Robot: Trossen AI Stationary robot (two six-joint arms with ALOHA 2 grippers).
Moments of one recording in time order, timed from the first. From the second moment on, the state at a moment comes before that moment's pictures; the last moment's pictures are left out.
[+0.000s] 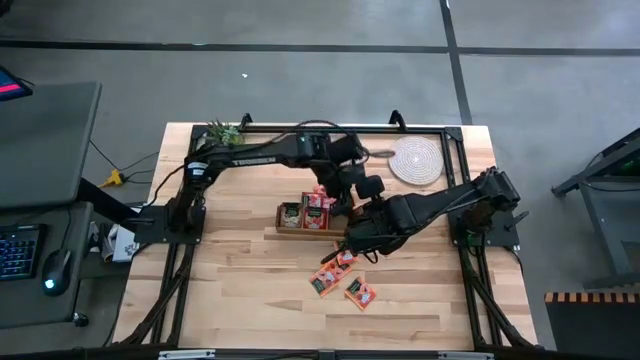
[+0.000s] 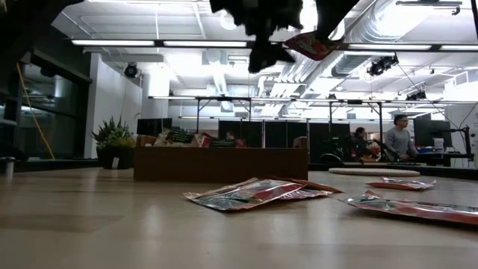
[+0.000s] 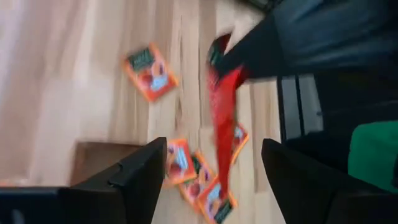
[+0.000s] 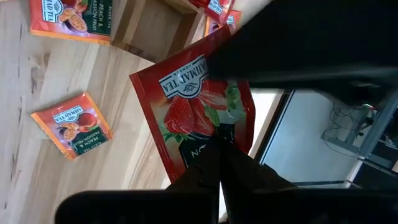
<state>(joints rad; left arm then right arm) 0.16 2.05 2.04 -0.91 0.57 -0.17 0.32 1.81 1.82 -1.57 0.58 -0.08</state>
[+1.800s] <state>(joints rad) 0.14 2.05 2.03 -0.71 0.54 -0.18 0.36 1.74 1.82 -1.55 0.51 0.07</state>
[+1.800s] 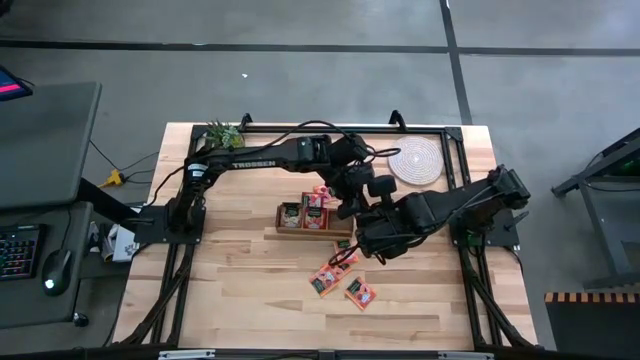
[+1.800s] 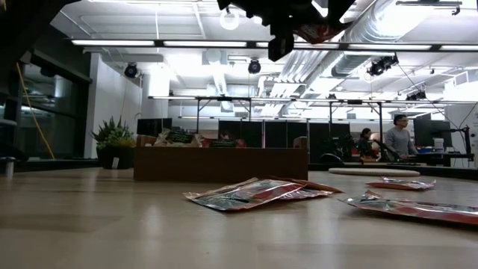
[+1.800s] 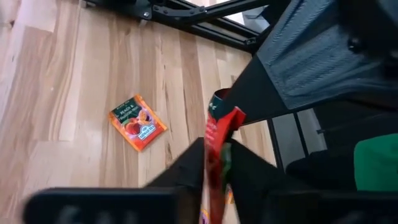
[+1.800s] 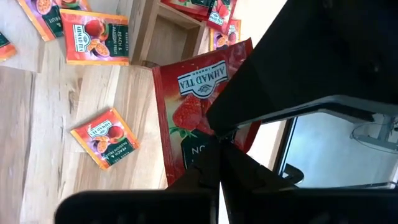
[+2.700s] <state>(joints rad) 0.13 2.05 2.03 -0.79 0.31 0.00 0.43 1.42 1.82 -1.52 0.57 0.50</state>
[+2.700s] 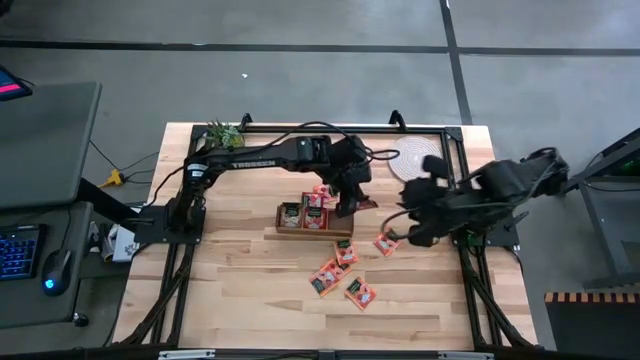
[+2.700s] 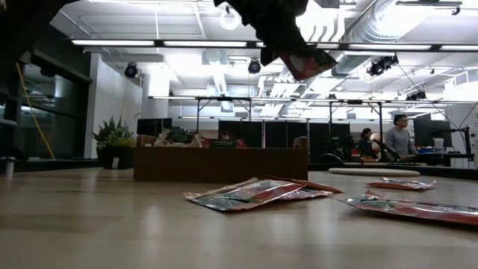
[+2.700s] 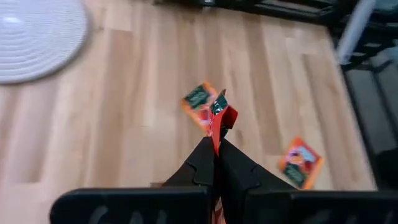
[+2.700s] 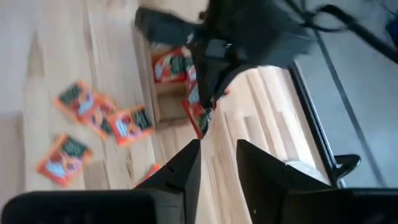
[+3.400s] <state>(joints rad) 0.24 1.80 2.03 -0.75 0.18 0.03 0.65 1.24 1.45 -1.46 0.78 1.02</state>
